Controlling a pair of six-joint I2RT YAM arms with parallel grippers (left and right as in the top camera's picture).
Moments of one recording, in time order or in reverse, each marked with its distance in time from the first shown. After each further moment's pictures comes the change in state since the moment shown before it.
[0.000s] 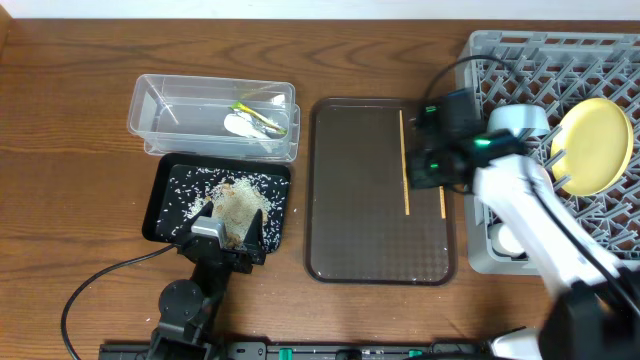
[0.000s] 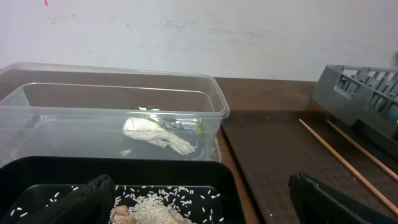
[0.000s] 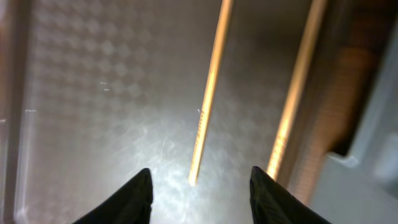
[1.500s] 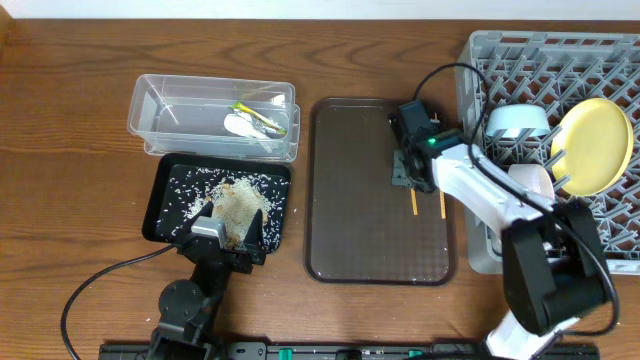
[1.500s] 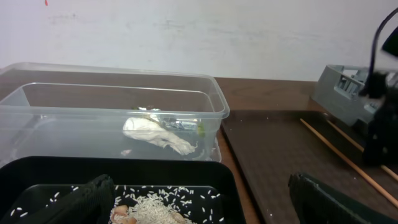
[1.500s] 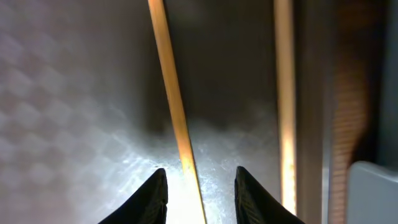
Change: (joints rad) left arm 0.000 0.000 0.000 0.000 0.000 0.000; right arm 0.065 0.213 -0.010 0.102 0.230 0.321
